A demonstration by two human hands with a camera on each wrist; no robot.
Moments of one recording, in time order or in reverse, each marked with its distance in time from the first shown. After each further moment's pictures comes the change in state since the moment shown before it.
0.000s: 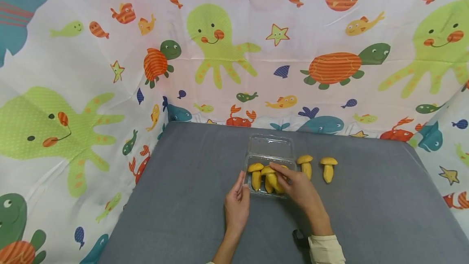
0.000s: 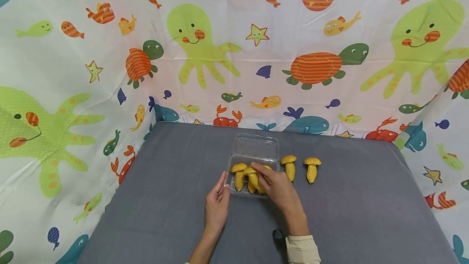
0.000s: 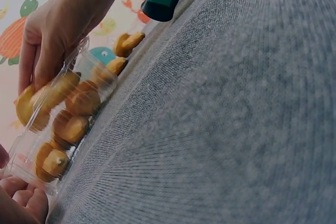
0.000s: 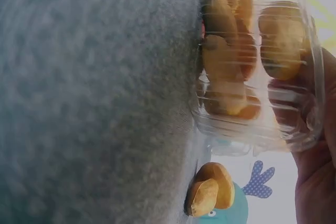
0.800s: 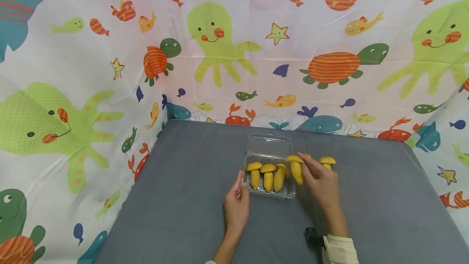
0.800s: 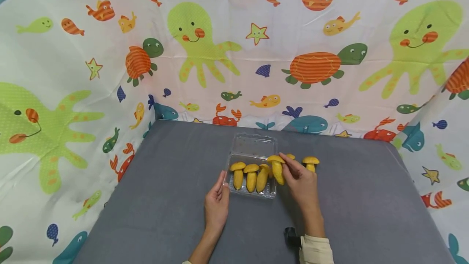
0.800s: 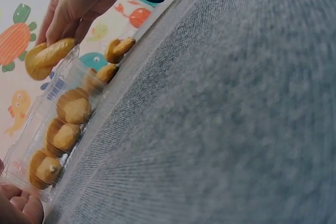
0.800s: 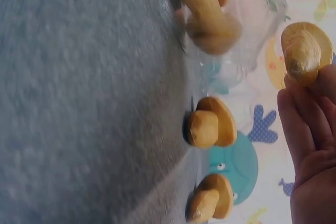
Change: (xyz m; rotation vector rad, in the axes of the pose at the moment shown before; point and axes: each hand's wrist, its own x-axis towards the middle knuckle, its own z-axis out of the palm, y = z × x) left_hand -0.006 -0.001 0.004 0.029 0.050 0.024; right_hand -0.016 0.025 -0.040 0.166 0.360 0.215
